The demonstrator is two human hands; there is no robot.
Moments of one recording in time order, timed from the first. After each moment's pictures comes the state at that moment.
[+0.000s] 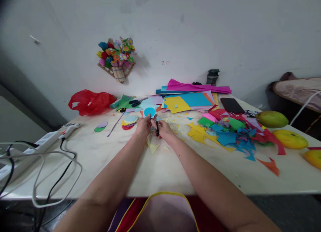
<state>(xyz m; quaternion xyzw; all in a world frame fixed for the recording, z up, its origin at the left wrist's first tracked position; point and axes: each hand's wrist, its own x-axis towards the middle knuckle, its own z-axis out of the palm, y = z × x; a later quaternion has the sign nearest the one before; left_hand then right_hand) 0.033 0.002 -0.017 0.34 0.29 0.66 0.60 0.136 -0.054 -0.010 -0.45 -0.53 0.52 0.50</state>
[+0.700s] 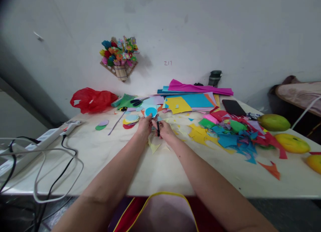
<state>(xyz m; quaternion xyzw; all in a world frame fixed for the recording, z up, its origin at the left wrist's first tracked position) 0.037 0.003 -0.015 0.31 0.30 0.68 0.59 0.133 -0.053 -0.009 -0.48 -0.54 0.49 0.49</state>
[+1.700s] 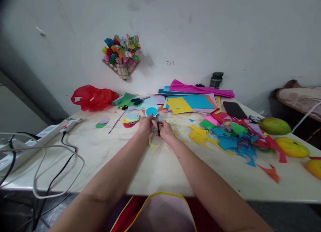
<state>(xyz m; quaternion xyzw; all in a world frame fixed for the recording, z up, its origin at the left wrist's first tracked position) 0.040 0.005 -0.019 0.30 0.32 0.68 0.58 0.133 -0.046 -0.017 -0.51 -0.57 0.44 0.48</state>
